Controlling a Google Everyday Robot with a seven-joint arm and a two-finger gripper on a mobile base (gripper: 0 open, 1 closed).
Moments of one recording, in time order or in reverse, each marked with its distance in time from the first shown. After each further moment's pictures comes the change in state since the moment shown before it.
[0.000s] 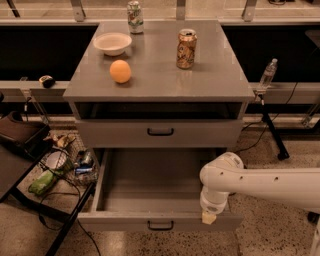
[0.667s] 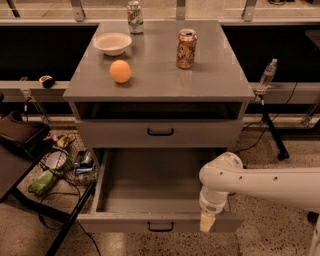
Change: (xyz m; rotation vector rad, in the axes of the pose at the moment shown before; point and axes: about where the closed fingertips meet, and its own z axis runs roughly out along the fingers) arm 0.000 0.000 0.000 0.000 0.000 0.000
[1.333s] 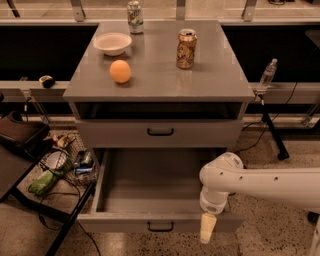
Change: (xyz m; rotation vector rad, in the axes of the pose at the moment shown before) arm 0.000 0.000 0.000 0.000 0.000 0.000
